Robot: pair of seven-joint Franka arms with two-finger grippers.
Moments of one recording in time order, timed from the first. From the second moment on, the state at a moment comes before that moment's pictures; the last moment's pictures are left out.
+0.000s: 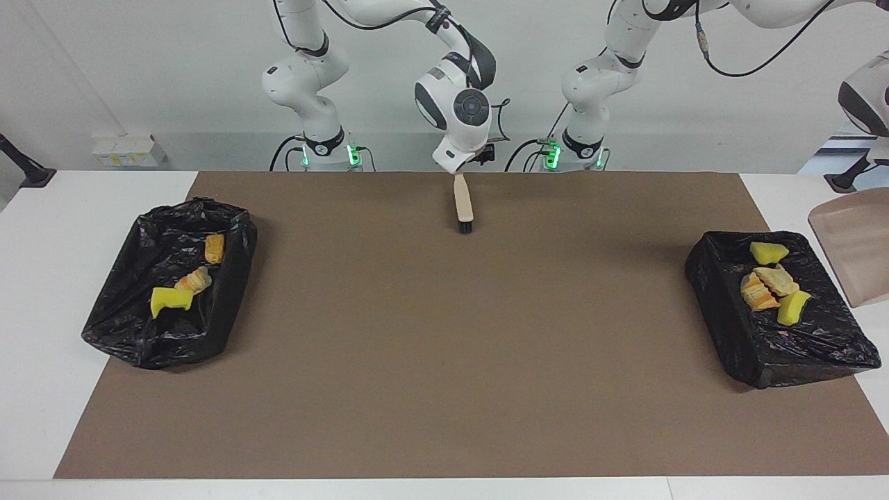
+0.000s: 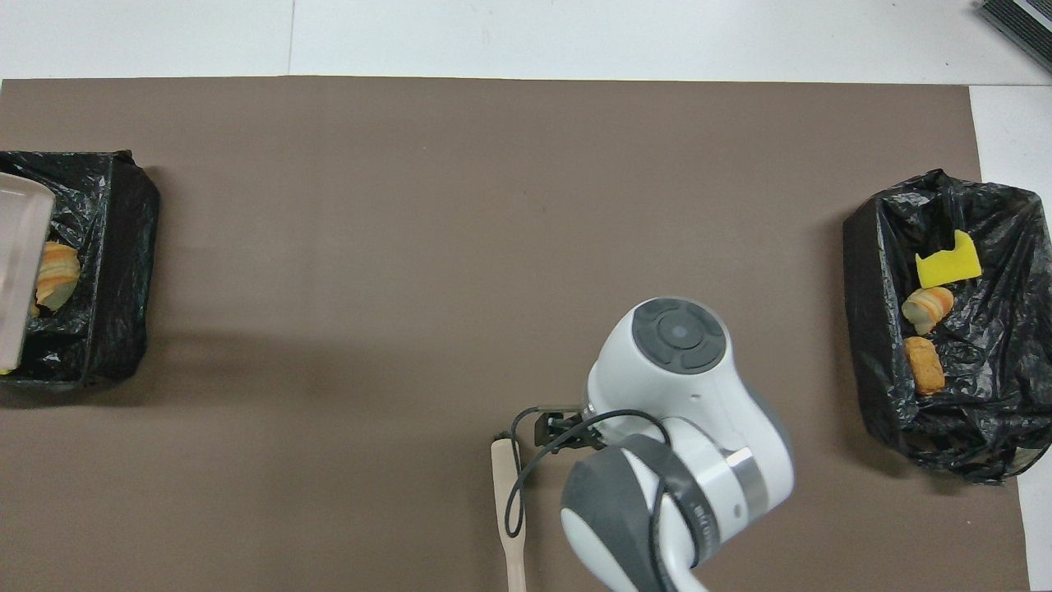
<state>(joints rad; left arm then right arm) 0.15 0.17 -0.08 -1.55 0.85 1.72 1.62 0.45 0.03 0.06 -2.03 0.23 1.80 0.47</state>
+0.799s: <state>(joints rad) -0.25 0.14 -0.09 -1.69 0.44 1.59 0.98 0.06 0.03 0.05 -1.86 0.06 1.80 0.27</state>
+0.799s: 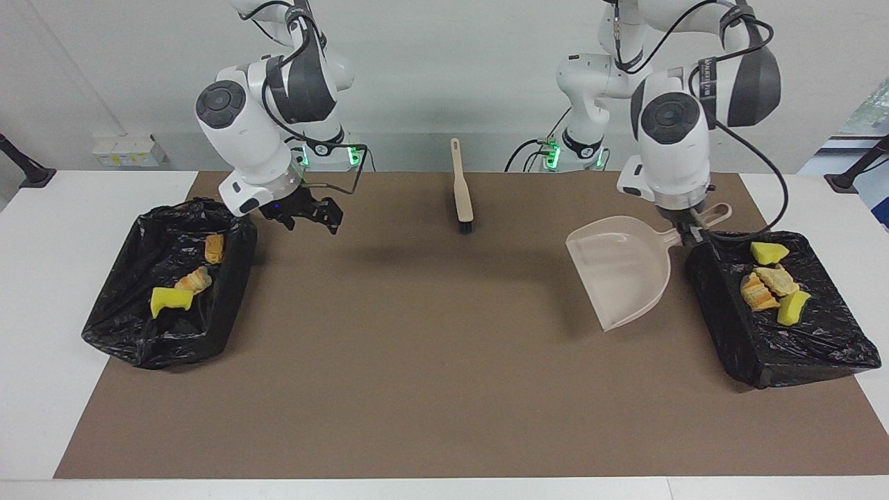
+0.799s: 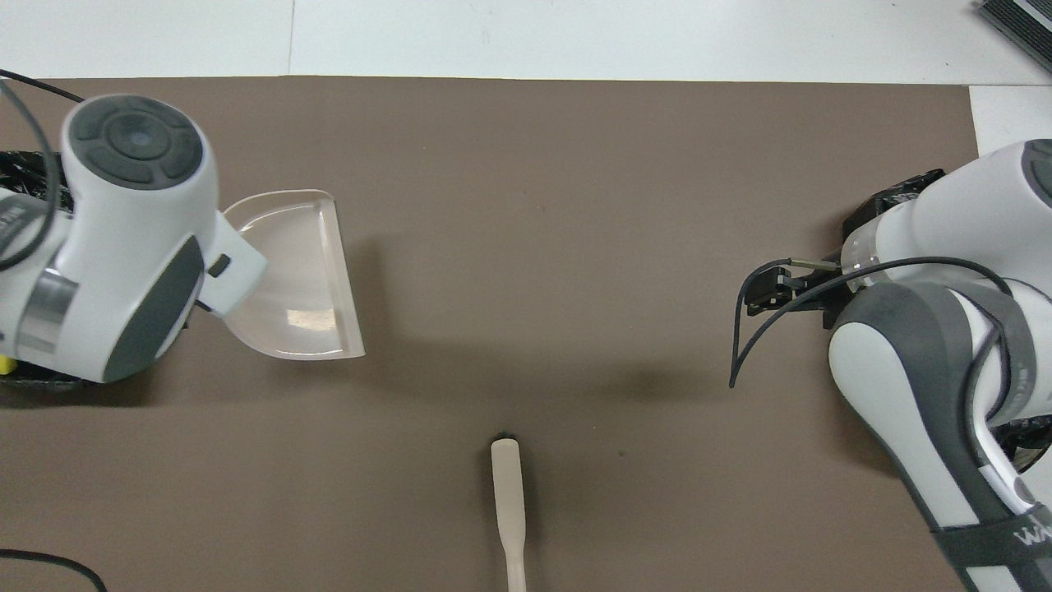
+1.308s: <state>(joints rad) -0.47 0.25 -0.09 -1.71 0.17 1.70 0.31 -0.03 0.03 0.05 -1.70 -0.02 1.67 0.26</state>
